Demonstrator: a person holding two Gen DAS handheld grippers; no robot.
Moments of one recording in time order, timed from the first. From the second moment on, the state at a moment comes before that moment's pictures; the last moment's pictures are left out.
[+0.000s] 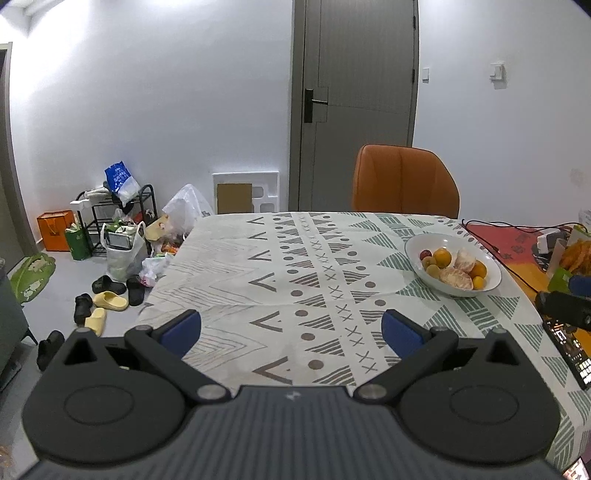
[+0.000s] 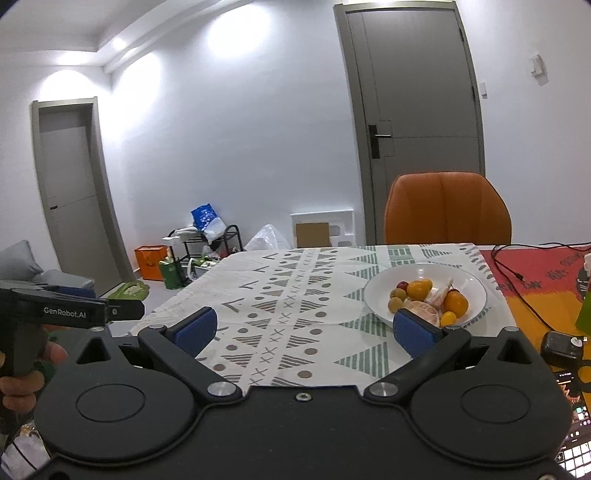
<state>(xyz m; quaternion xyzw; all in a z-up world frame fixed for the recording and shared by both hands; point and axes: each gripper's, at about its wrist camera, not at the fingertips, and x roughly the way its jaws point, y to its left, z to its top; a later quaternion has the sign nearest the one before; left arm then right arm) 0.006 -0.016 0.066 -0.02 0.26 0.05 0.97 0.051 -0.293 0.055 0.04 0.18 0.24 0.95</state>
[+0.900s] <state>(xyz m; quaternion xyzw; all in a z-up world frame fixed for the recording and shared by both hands) -0.019 -0.017 0.076 -0.01 0.24 0.05 0.97 0.039 -0.296 0.062 0.04 0.17 0.25 0.95</state>
